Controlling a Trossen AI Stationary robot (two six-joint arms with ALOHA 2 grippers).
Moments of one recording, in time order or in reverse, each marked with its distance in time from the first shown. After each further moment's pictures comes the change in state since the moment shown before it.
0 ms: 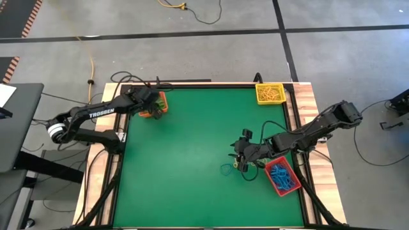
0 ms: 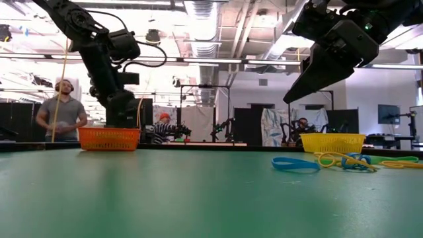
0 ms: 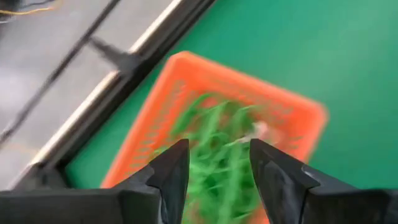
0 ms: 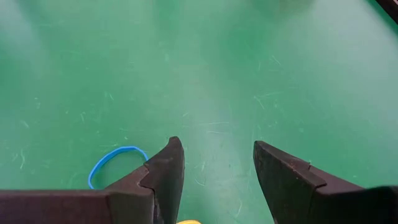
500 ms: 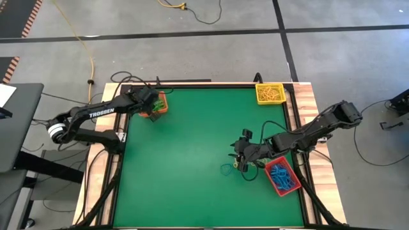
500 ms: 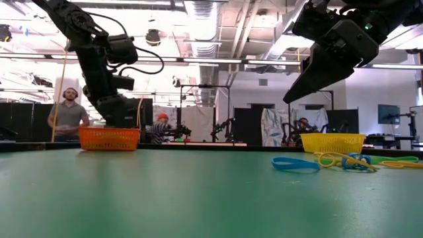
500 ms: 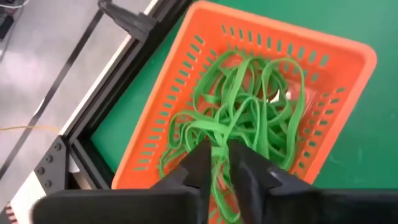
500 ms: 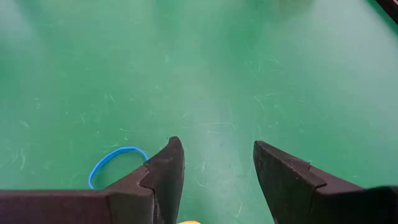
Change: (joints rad) left arm 0.021 0.001 0.000 -0.101 -0.046 0.041; right arm 0.000 0.000 0.000 0.002 0.000 0.002
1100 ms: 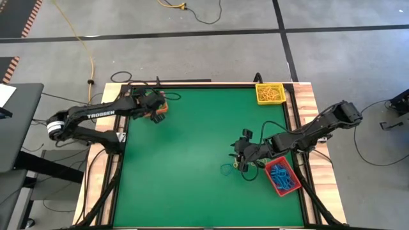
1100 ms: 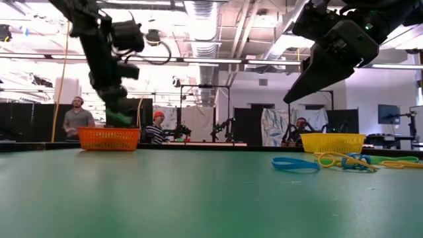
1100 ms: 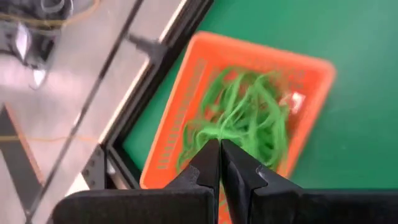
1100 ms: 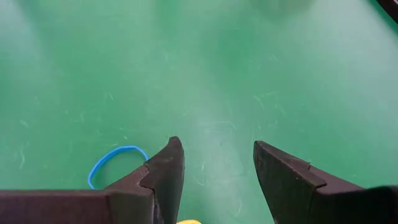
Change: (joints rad) left arm -0.179 -0.001 0.102 -0.141 -0.168 -0.061; right arm 0.000 0.000 0.000 -0.004 0.000 0.000
